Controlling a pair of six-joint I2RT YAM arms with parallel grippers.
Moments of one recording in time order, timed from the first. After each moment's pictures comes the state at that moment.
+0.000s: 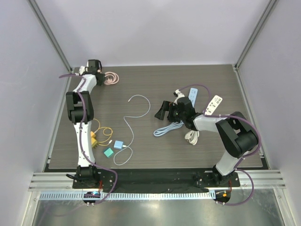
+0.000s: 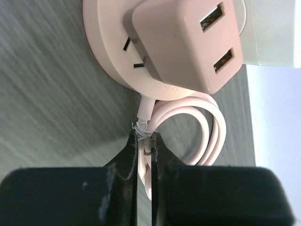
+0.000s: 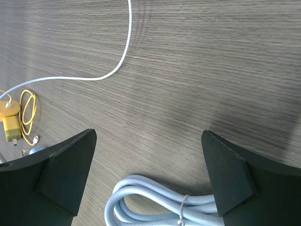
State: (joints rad) left arm 0.04 2.48 2.10 -0.47 -0.19 -1.14; right arm 0.51 1.69 0.76 0.35 -0.22 0.62
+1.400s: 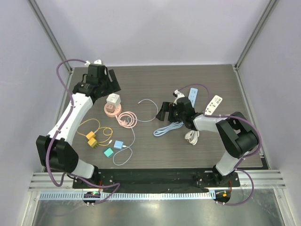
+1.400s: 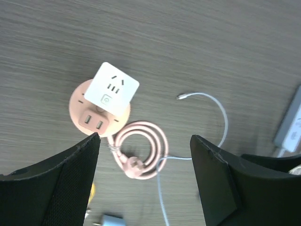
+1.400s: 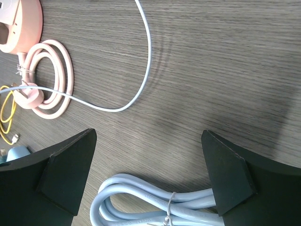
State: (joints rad) left arm -0.24 1.46 1.39 -0.64 -0.11 -0.53; right arm 0.51 1.68 0.76 0.32 -0.18 0.56
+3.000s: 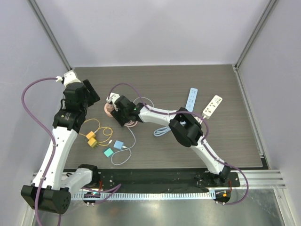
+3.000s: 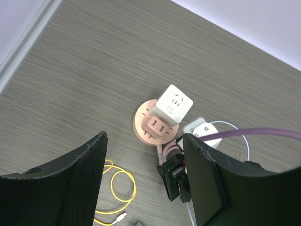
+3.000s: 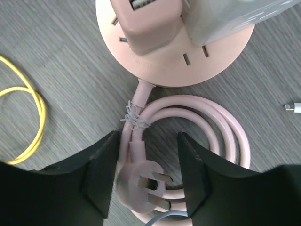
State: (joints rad) left arm -0.15 1.01 1.11 -0.54 -0.34 -0.45; right arm 0.96 2.37 1.89 -0.31 0.05 0.06
